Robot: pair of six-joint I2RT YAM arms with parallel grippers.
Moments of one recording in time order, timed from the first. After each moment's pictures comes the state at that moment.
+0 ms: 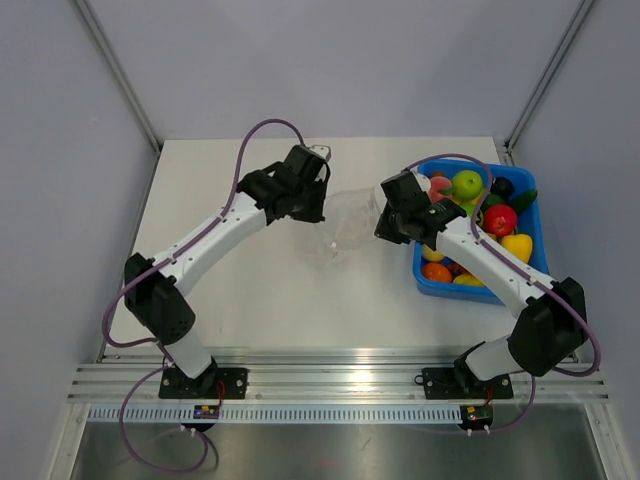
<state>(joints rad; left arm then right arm) -0.71 1.67 1.64 -0.83 -0.09 -0.40 0.56 1.44 1.23 -0.67 0.18 0.82</state>
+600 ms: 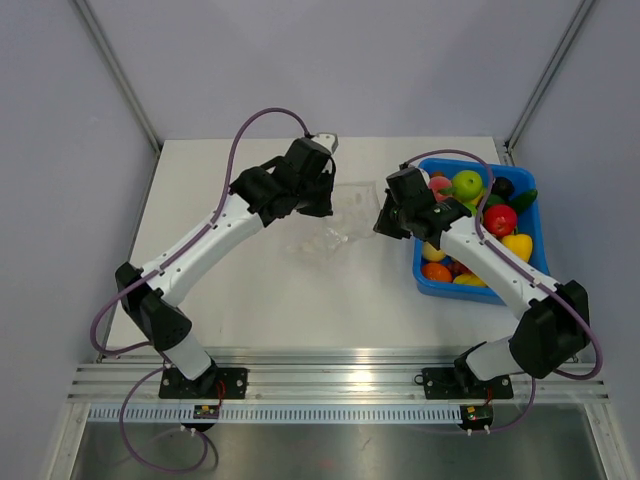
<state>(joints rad) -0.76 1.64 1.77 -0.88 -0.13 -0.45 0.53 1.43 1.23 -0.62 0.11 0.74</state>
